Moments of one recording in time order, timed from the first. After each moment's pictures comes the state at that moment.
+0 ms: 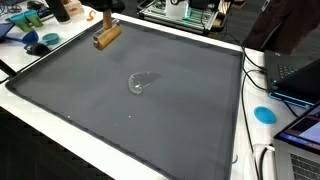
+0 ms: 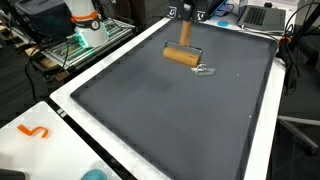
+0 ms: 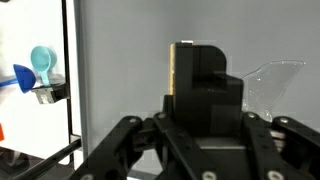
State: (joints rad) arm 0.09 0.26 0.01 -1.69 -0.31 1.78 0.15
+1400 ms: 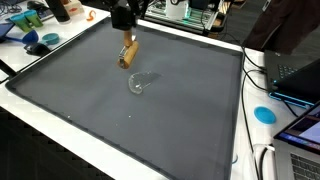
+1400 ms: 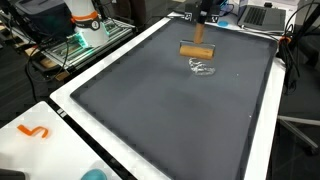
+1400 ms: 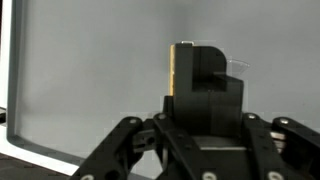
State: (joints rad) arm 0.10 0.31 0.07 -1.69 -0.20 1.86 -0.01
